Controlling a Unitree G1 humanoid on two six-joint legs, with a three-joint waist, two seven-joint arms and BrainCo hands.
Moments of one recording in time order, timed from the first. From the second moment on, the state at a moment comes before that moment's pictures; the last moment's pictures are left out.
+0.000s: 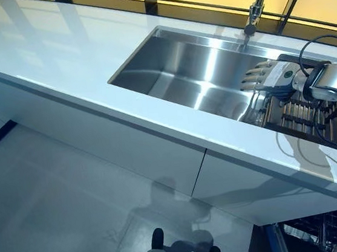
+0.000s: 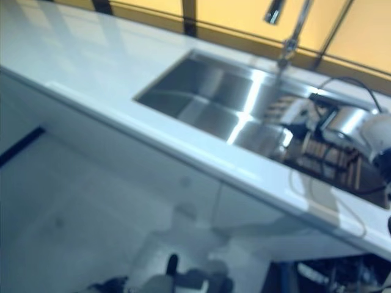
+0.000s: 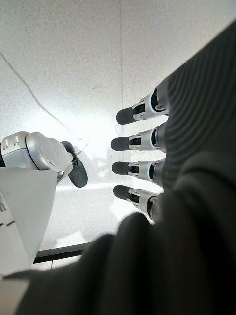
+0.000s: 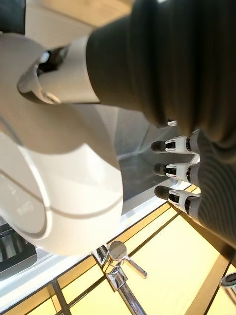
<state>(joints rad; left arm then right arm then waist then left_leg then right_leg) 0.07 0.42 -0.35 0.92 0.10 0.10 -0.13 -1.14 -1.18 0.88 0.61 -0.95 -0.57 0.02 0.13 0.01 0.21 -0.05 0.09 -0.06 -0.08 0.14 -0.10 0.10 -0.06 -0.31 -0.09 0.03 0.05</state>
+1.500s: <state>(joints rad) 0.04 0.44 -0.35 0.92 0.10 0.10 -0.13 -1.15 -1.23 0.88 0.64 -0.95 -0.58 0.05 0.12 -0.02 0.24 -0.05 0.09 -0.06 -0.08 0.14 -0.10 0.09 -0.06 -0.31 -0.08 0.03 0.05</state>
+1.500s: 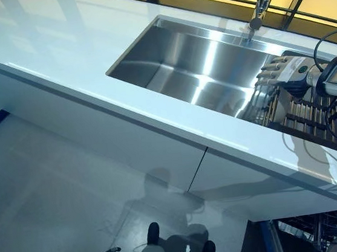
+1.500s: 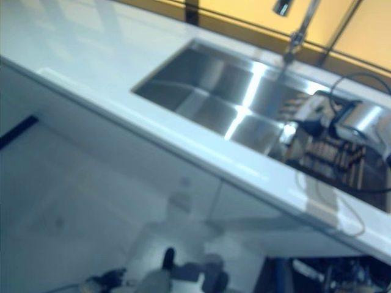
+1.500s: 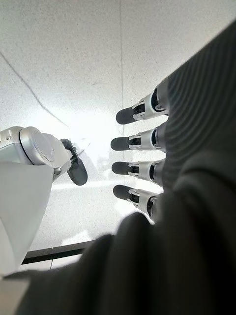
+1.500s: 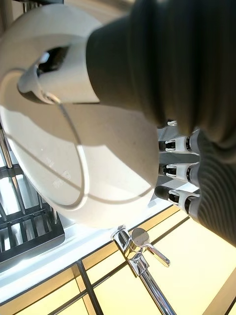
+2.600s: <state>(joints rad) 0.03 0.45 -0.34 0.92 0.10 0.09 -0.13 -1.13 -1.23 0.86 0.67 -0.95 -0.57 0.09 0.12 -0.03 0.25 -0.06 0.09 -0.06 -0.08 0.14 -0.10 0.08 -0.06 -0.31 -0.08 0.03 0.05</state>
